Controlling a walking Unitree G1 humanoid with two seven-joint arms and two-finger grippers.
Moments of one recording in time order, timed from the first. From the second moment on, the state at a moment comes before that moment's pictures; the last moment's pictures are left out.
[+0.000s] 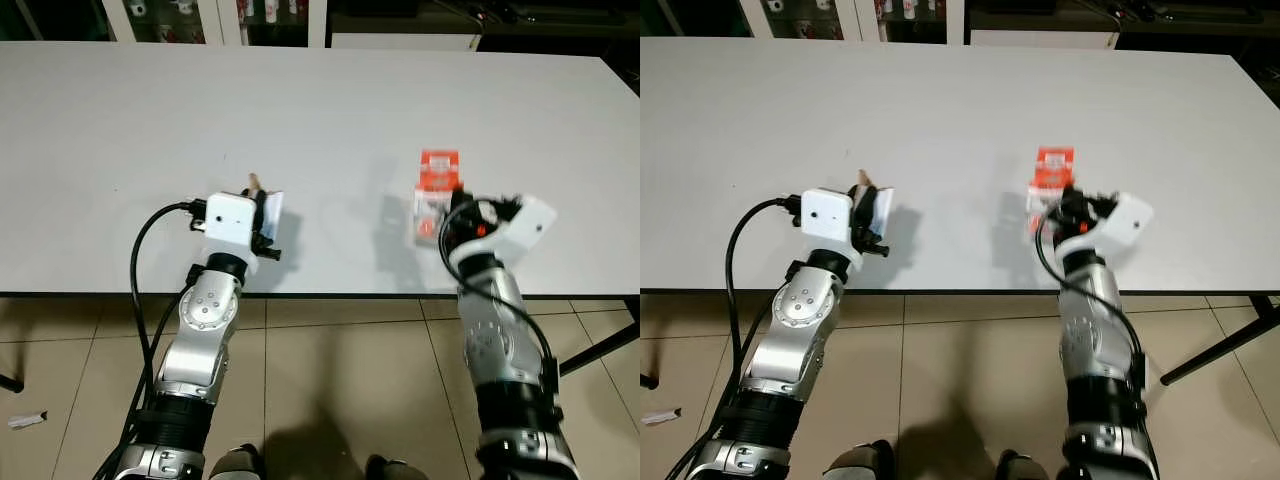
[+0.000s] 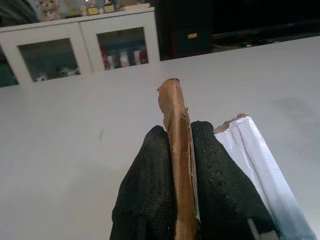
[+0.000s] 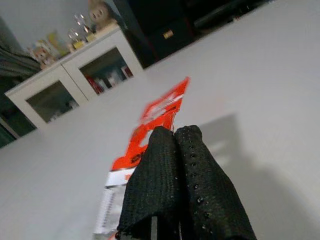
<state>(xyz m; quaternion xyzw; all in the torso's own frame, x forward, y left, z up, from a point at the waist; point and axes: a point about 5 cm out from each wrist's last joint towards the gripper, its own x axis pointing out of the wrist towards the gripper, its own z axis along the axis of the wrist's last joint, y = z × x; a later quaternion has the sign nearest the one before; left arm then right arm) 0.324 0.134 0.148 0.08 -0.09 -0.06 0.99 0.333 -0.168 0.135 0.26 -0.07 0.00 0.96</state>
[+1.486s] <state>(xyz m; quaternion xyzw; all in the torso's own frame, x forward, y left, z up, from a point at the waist) 0.326 0.130 0.148 0.08 -0.10 -0.06 0.99 0.327 -0.168 0.127 0.22 -0.05 0.00 0.97</state>
